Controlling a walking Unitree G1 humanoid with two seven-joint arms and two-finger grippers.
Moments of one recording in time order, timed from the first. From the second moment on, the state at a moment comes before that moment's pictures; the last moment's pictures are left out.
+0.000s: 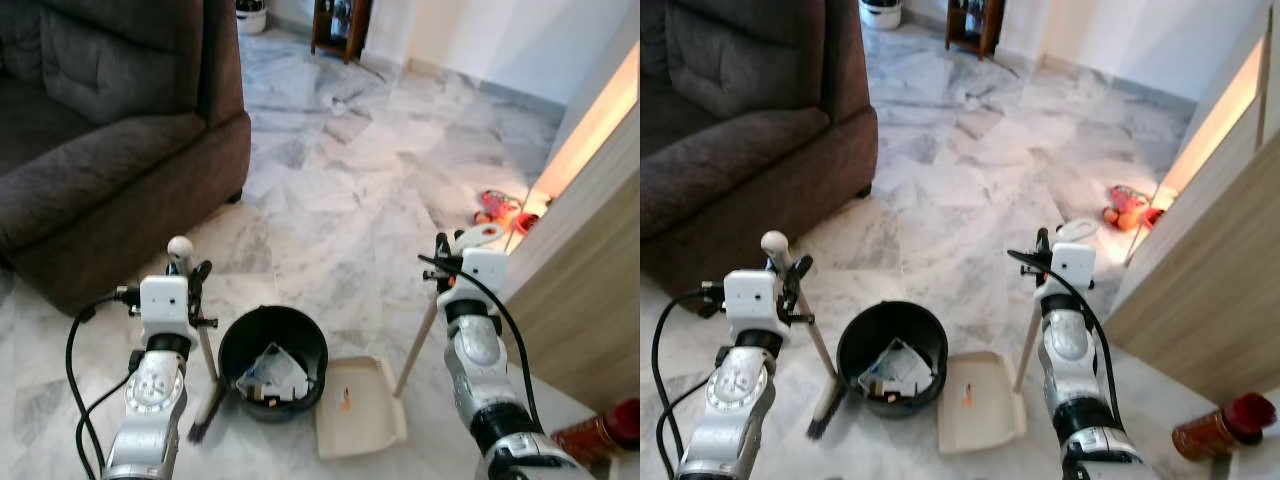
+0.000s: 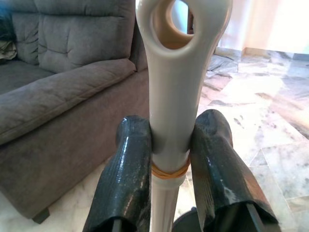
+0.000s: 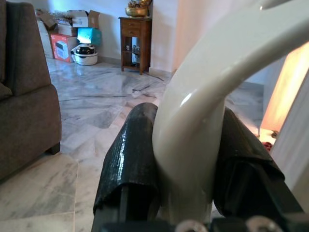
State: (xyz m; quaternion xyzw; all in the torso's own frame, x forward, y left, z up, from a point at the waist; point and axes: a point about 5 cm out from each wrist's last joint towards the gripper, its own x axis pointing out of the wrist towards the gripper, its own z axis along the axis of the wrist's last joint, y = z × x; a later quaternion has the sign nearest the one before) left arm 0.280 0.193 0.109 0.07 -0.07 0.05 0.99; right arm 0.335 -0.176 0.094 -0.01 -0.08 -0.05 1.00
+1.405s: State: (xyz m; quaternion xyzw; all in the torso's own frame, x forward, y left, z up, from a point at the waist) left arm 0.281 0.187 0.108 0.06 -0.07 0.04 0.99; right arm 0.333 -0.172 0.085 0.02 -0.06 -0.05 1.00
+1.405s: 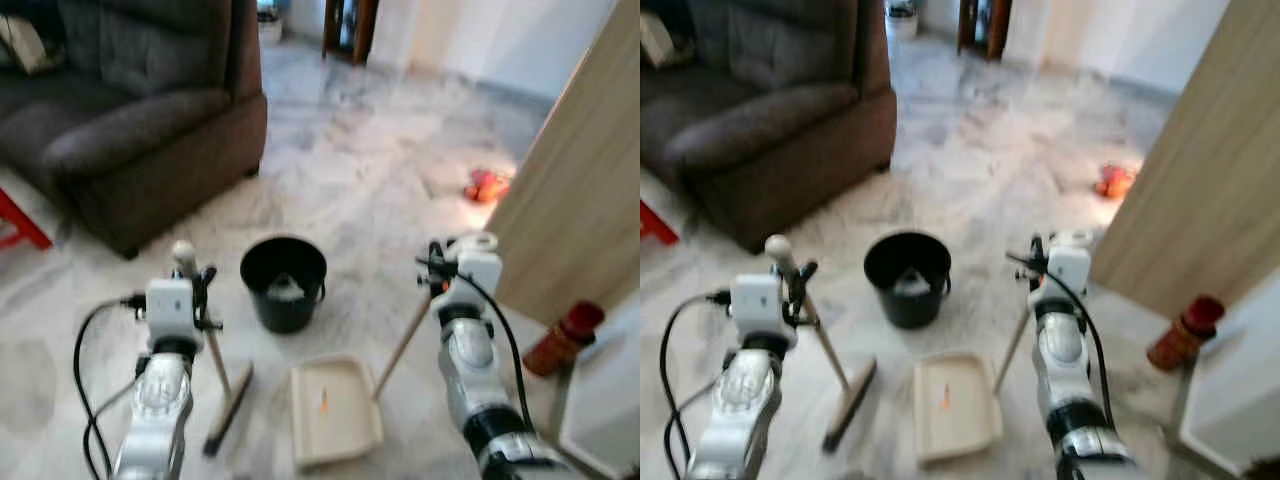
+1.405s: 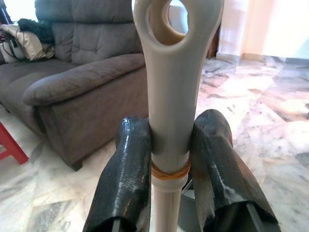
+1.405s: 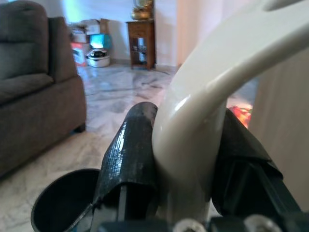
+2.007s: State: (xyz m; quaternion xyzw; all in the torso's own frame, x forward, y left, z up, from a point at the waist) left arm 0.282 0.191 0.107 0.06 -0.06 0.05 0.99; right arm 0.334 -0.168 0.086 0.02 -0.06 -0.04 1.00
